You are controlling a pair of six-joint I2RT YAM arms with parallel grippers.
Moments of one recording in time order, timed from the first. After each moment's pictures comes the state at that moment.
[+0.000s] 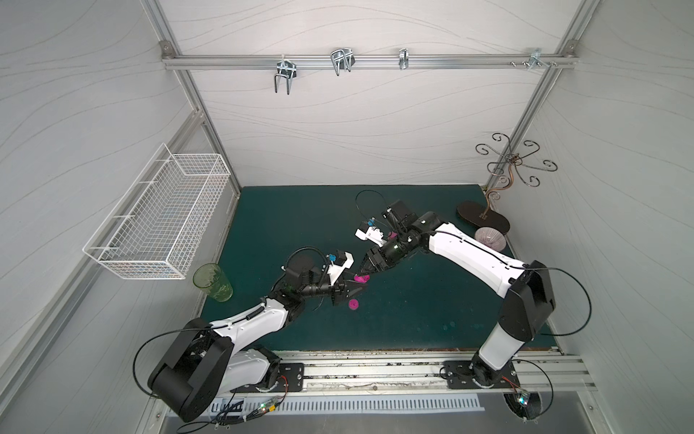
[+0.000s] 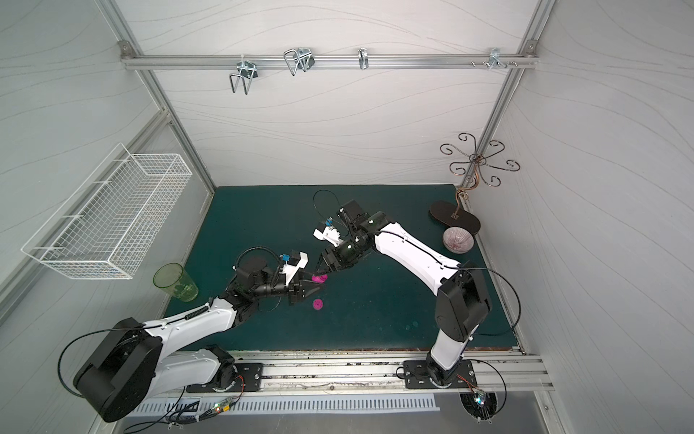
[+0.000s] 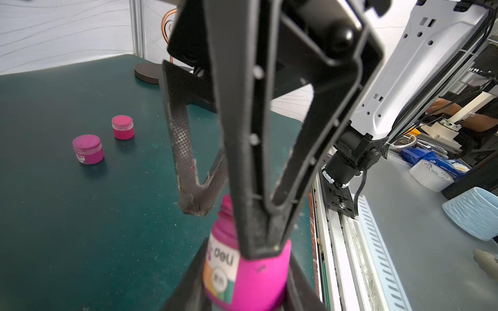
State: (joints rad) left arm -0.51 1.20 0.39 0.54 0.85 -0.07; right arm 0.75 1.68 1.49 -0.93 -0.78 0.15
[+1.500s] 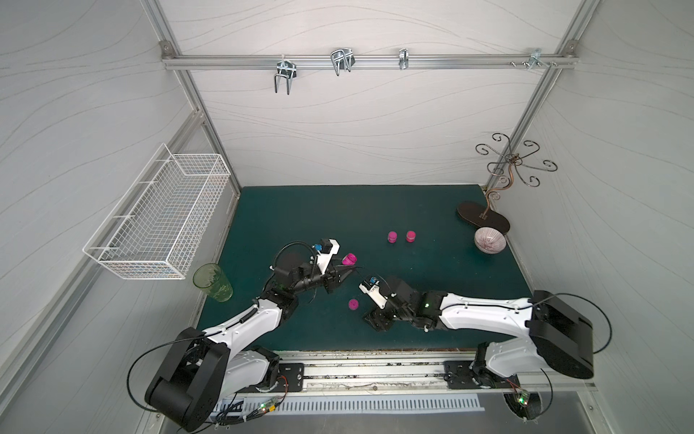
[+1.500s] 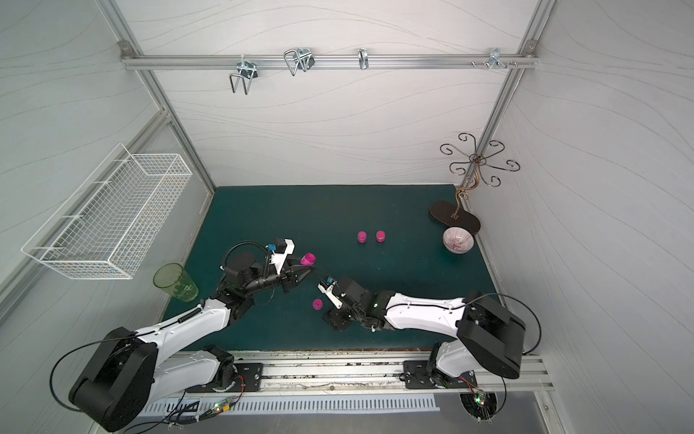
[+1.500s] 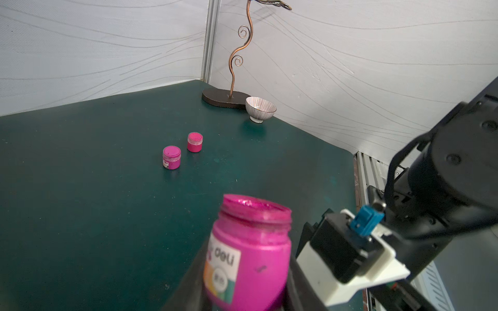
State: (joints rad) left arm -0.40 1.16 0.39 0.58 0.71 -0.13; right arm 1.15 1.44 0.67 -0.10 -0.03 0.22
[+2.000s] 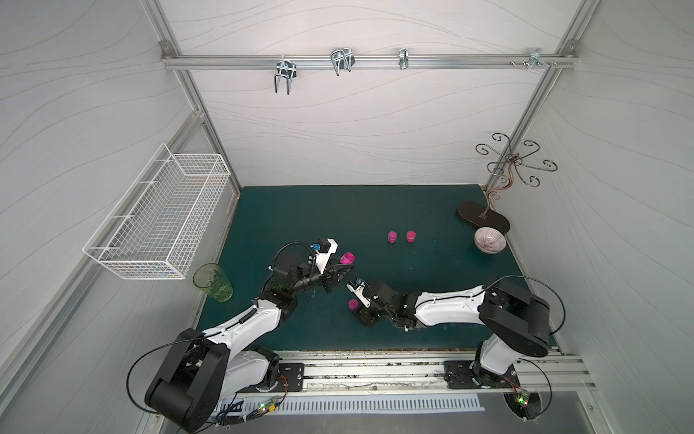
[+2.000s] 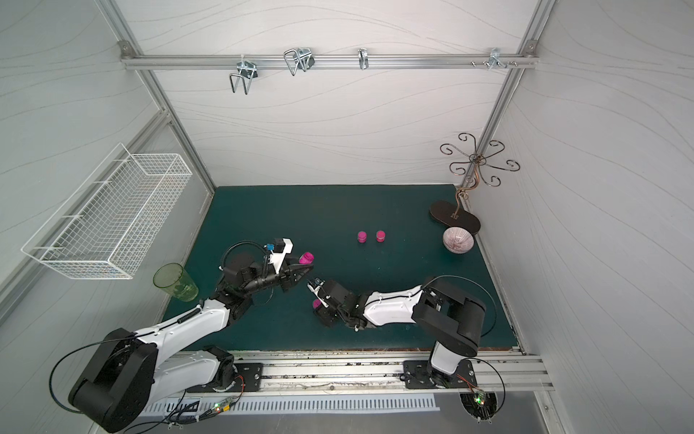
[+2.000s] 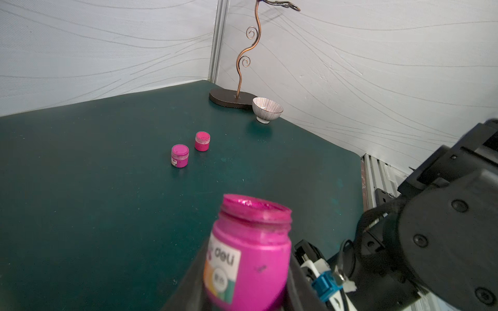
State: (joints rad) left arm -0.38 1.15 0.38 0.58 0.69 -0.13; right arm 1.17 1.68 0.75 0.10 0.08 0.19
